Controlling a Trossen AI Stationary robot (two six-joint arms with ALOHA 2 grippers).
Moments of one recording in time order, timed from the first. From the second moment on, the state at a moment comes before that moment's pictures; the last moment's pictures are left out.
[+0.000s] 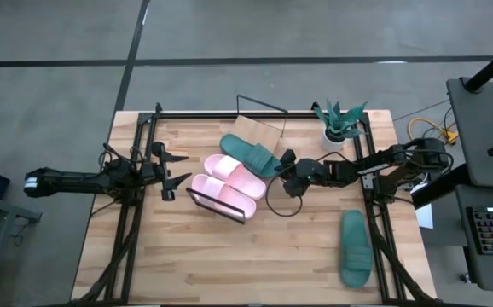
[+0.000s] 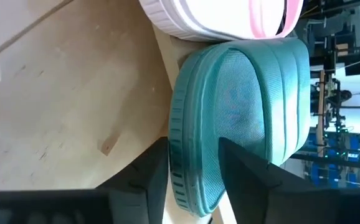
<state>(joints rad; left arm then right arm) 0.04 0.33 0.03 0.51 -0.14 0.24 -0.07 1.49 0.53 0.33 0.28 -1.10</state>
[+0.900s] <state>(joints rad) 0.04 0.33 0.03 0.51 -0.14 0.24 0.04 1.39 0.79 -0.23 0.29 -0.64</state>
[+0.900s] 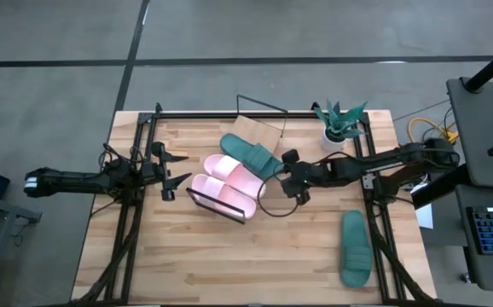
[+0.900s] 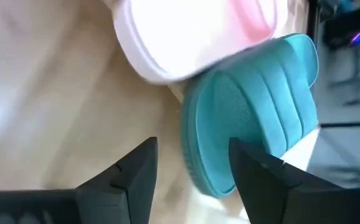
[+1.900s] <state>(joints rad) 0.04 0.33 0.03 0.51 -0.14 0.24 0.39 1.04 0.85 -1.05 -0.31 0.69</state>
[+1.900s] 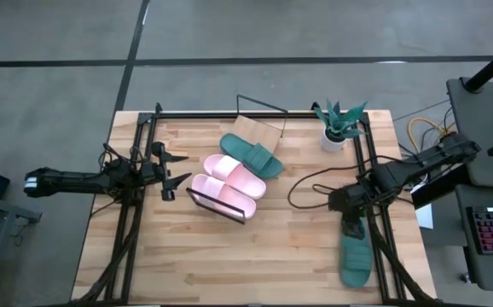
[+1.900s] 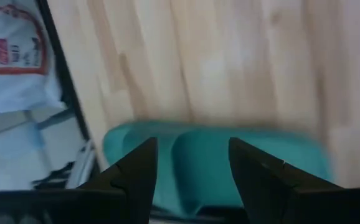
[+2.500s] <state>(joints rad) 0.04 0.33 0.03 0.51 -0.14 0.24 0.52 0.90 0.52 -0.74 -0.48 0.87</state>
